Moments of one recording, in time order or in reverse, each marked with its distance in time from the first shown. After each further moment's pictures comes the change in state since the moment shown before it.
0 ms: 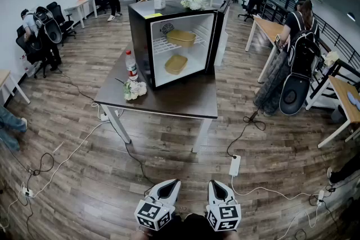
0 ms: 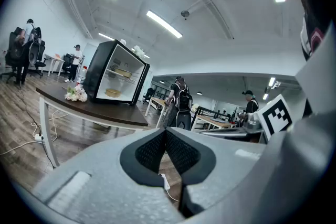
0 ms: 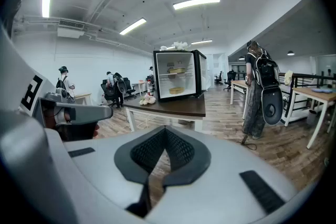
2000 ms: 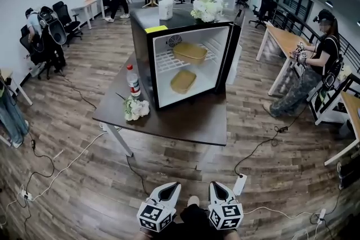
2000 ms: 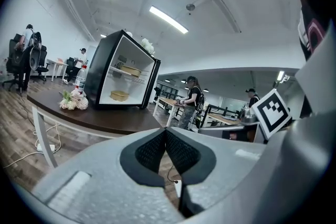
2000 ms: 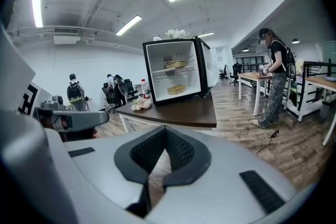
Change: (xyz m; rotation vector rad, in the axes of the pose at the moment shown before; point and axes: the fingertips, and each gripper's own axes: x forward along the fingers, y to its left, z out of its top) left arm 0.115 0.105 0.031 0.034 0.019 0.064; right arm 0.160 -0.049 0.040 0.067 0.020 0.066
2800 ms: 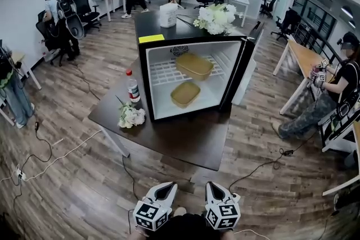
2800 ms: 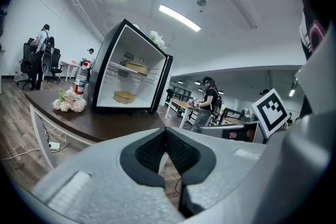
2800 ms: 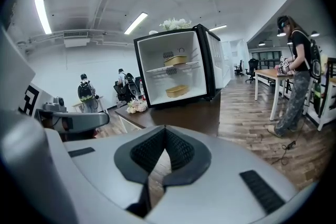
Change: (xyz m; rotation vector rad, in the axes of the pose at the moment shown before) left arm 0.120 0.021 0.028 -0.044 -0.019 0.155; right arm 0.097 -0.092 0.054 -0.044 0.039 0.159
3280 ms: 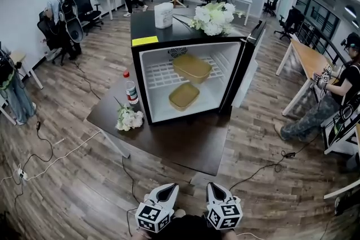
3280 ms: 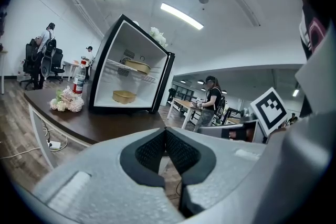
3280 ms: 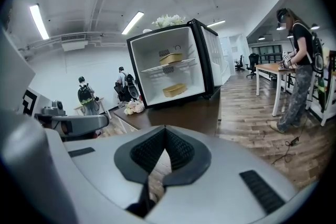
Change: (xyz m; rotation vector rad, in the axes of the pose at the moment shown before) left arm 0.034 -0.006 0.005 -0.013 0.011 0.032; right arm 0.017 -0.031 0.009 0.038 0.028 0.029
